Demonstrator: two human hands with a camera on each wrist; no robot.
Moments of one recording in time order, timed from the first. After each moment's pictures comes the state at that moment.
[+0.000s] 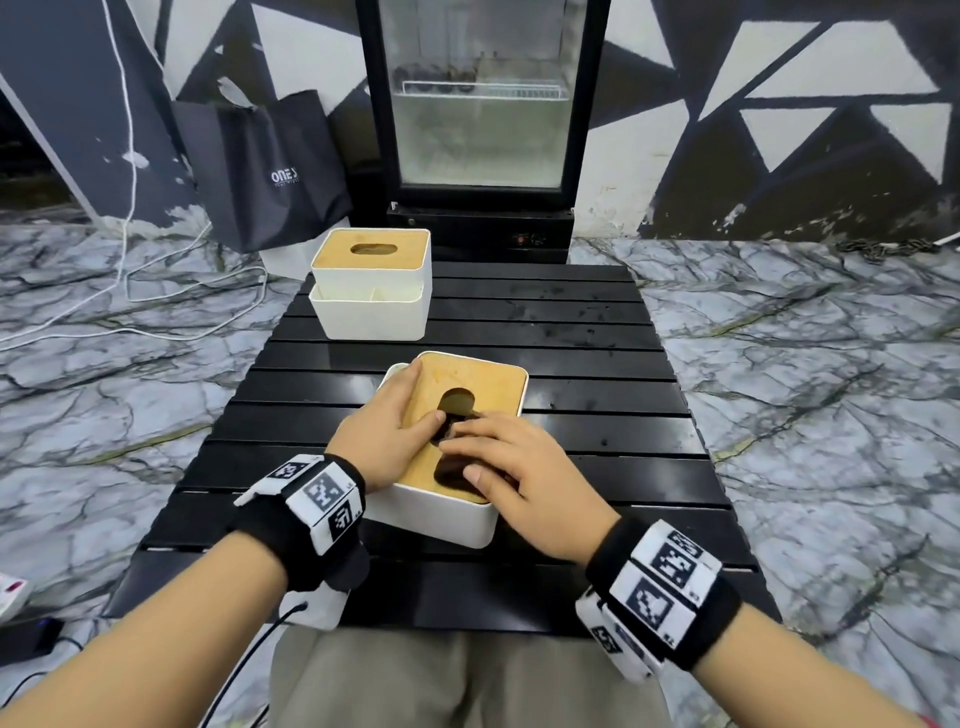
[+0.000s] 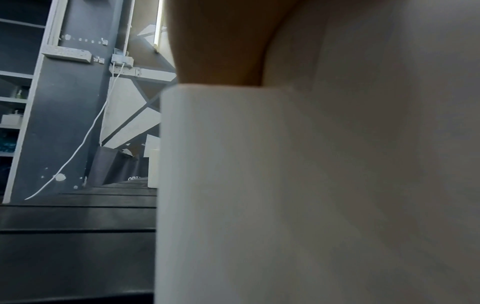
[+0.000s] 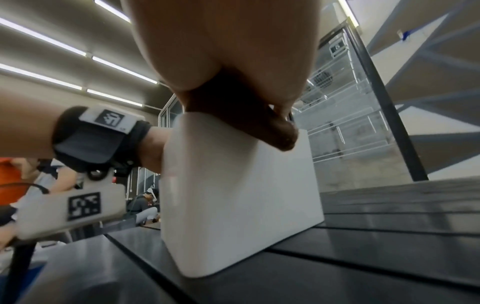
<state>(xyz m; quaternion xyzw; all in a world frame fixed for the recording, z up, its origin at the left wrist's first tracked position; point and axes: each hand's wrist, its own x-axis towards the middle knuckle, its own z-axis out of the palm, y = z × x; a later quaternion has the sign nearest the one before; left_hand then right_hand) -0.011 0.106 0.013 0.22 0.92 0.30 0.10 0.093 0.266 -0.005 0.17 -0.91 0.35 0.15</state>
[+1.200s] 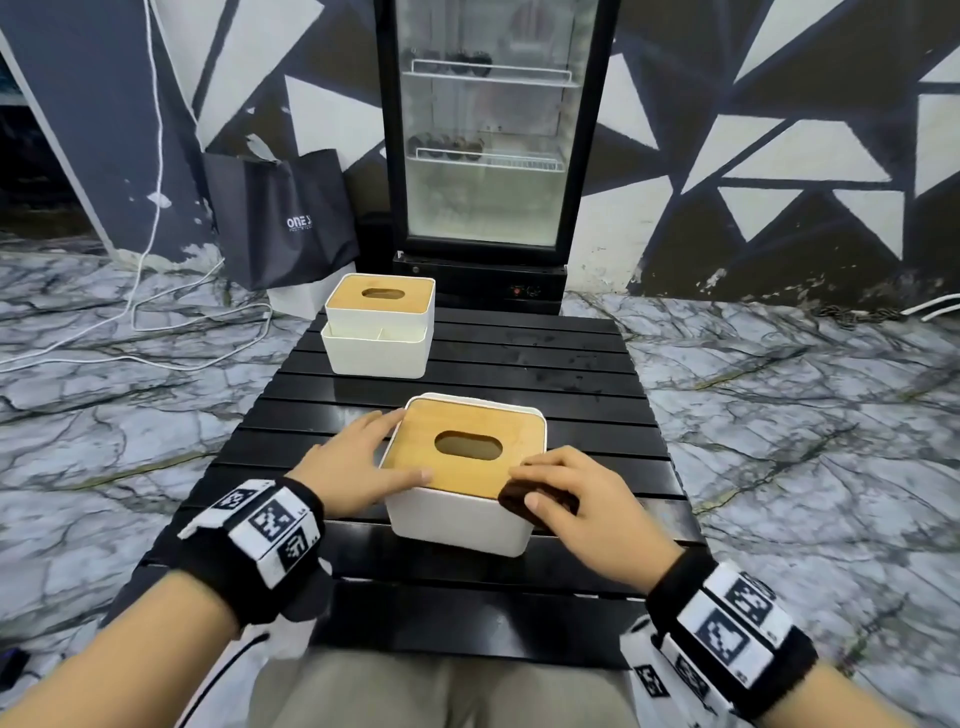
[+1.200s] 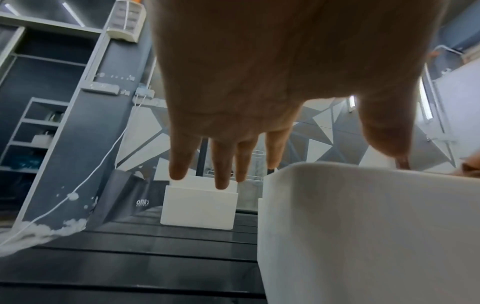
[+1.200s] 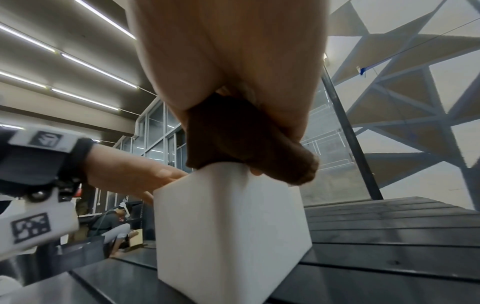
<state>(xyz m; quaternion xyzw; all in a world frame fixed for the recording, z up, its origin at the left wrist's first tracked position) 0.004 0.074 0.042 0.21 0.94 0.24 0.16 0.130 0.303 0.025 0.03 -0.93 0.37 0.08</state>
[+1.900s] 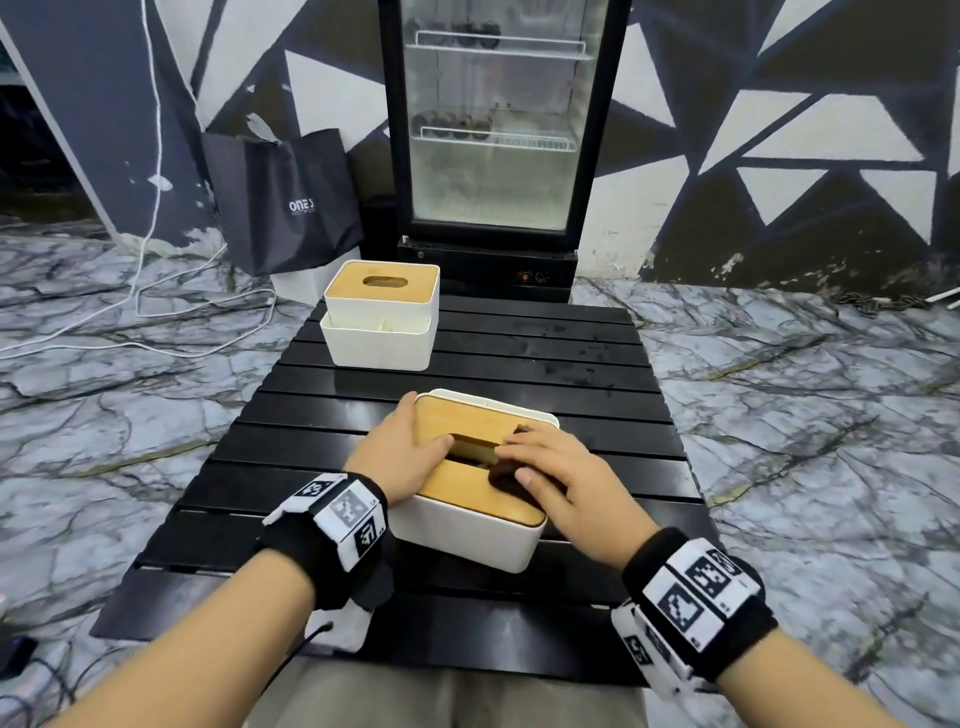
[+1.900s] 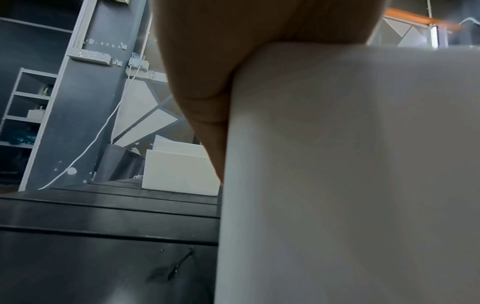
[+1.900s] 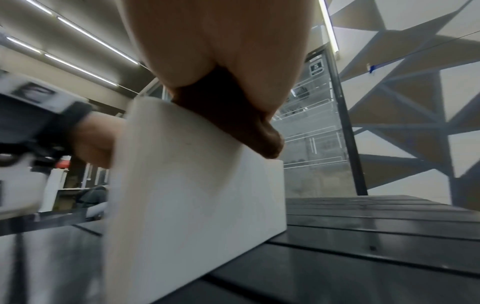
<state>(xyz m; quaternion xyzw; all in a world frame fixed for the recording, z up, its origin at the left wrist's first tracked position) -0.008 0.123 0.024 0.14 0.94 0.31 0.10 0.092 0.309 0.005 0.14 -0.91 0.36 0.15</state>
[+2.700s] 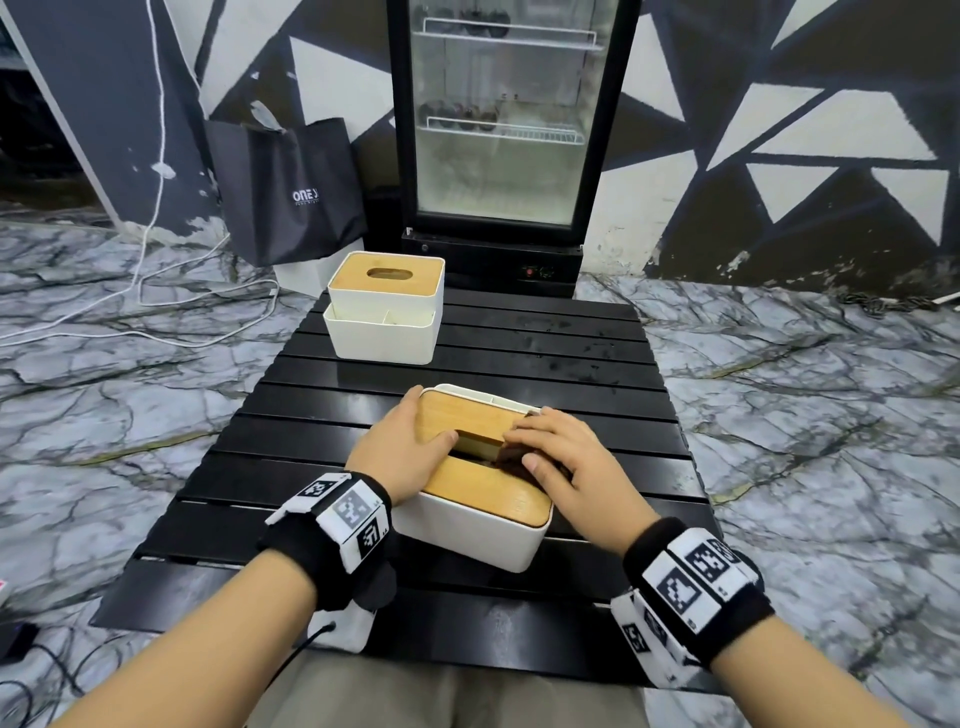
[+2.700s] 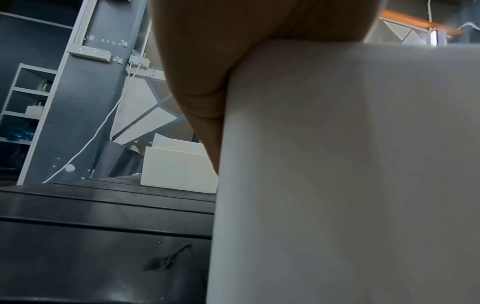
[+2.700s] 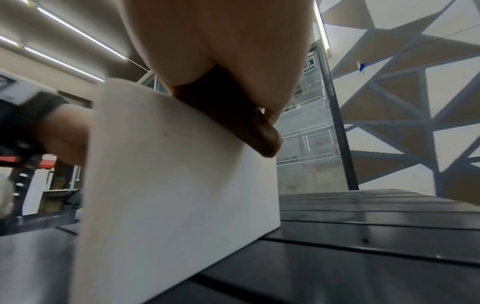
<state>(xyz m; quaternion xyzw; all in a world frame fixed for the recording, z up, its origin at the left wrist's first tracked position) -0.004 0.122 0.022 0.13 0.94 0.32 0.09 0.082 0.315 0.000 0.11 -0.92 0.35 0.15</state>
